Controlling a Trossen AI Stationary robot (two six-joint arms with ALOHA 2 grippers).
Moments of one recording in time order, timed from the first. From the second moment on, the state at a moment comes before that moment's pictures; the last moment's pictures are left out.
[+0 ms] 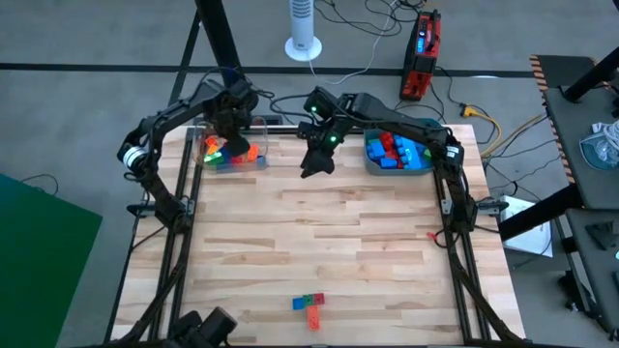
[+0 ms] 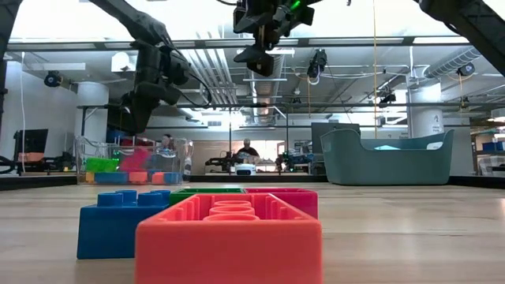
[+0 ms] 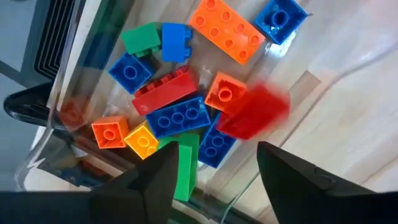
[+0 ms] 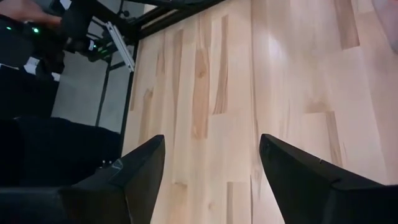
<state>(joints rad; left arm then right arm) 0.91 1.70 1.45 -1.31 -0.09 0.31 -0.39 2.09 2.19 -1.09 -0.78 -0.03</state>
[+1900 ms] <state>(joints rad) 1.03 1.83 1.21 -1.19 -0.18 0.39 -0.38 2.09 2.01 -1.01 -0.78 0.01</state>
